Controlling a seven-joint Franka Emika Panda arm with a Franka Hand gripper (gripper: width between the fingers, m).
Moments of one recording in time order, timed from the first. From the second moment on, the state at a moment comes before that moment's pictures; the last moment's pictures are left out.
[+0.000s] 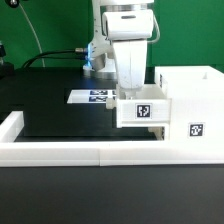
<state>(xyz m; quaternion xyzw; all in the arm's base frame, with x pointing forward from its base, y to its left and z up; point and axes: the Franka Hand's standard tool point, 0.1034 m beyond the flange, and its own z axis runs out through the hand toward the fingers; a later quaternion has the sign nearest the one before) 0.531 0.004 0.055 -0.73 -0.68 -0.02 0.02</state>
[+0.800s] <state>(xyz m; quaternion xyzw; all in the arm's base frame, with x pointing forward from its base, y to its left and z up) 0.530 0.006 0.055 -0.73 -0.68 -0.02 0.02</state>
